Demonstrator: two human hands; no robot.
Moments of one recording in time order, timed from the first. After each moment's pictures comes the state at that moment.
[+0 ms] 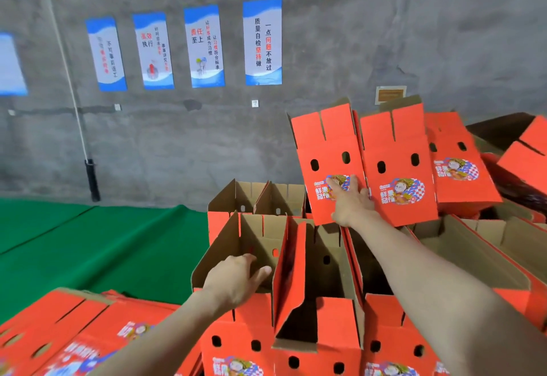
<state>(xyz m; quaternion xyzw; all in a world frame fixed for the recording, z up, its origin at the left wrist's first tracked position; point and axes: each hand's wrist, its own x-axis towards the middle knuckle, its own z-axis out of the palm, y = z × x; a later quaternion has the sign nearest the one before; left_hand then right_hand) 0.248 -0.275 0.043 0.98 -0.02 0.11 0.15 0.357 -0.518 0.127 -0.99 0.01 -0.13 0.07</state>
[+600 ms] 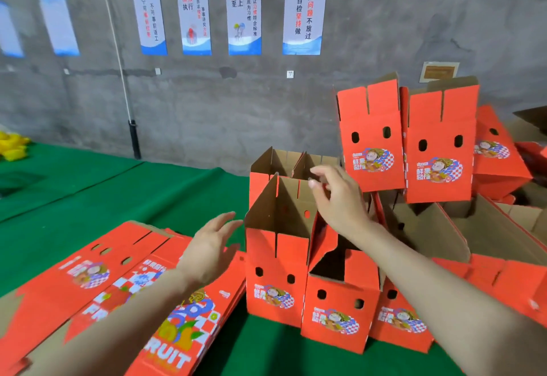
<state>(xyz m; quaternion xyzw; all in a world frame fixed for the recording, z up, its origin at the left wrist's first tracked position) 0.138 -0.175 0.030 0.95 -0.08 0.25 0.15 0.204 -0.429 0.117 -0.81 -0.30 -0.35 0.35</state>
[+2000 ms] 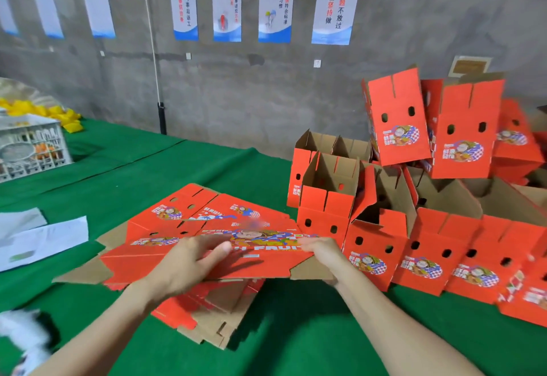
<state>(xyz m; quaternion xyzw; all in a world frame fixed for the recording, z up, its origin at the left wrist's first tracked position) -0.102 -0.095 0.035 0.94 -0.02 0.14 0.30 0.040 -0.334 0.013 -0.81 -0.02 0.17 0.56</state>
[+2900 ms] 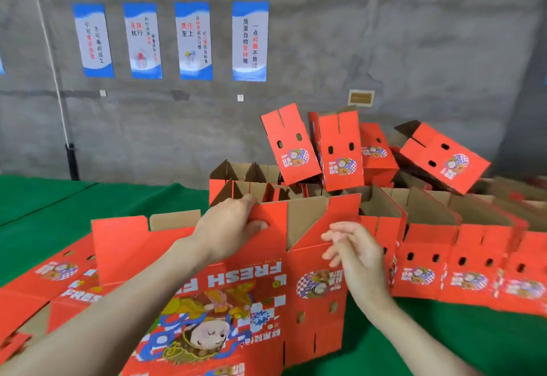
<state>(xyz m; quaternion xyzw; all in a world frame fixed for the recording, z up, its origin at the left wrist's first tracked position) -0.040 -0.312 0.152 0.94 -0.19 0.26 0.15 -0.062 -0.537 0.090 -0.72 -0.12 -0.28 0.62</state>
